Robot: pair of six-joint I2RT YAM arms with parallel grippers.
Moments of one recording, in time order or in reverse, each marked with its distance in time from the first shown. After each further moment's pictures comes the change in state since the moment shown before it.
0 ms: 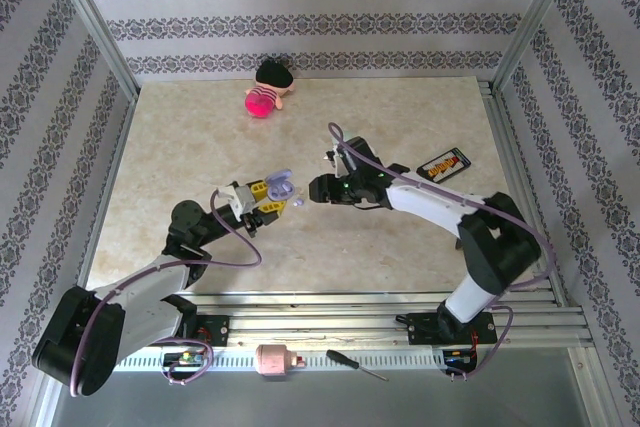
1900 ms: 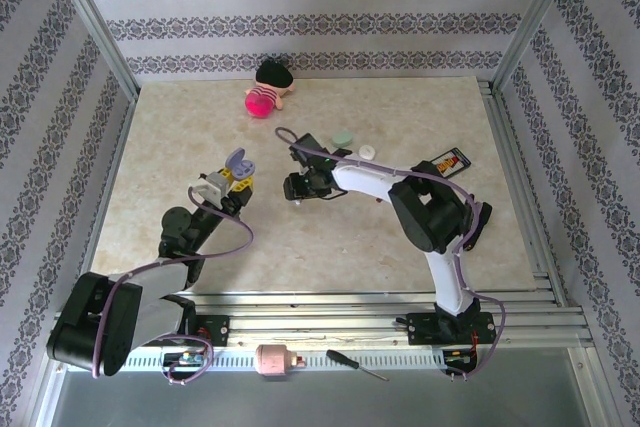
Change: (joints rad) left arm 0.154 0.093 -0.095 0.203 -0.317 -0.072; right arm 0.111 0.439 0.441 -0.205 0.240 -0.114
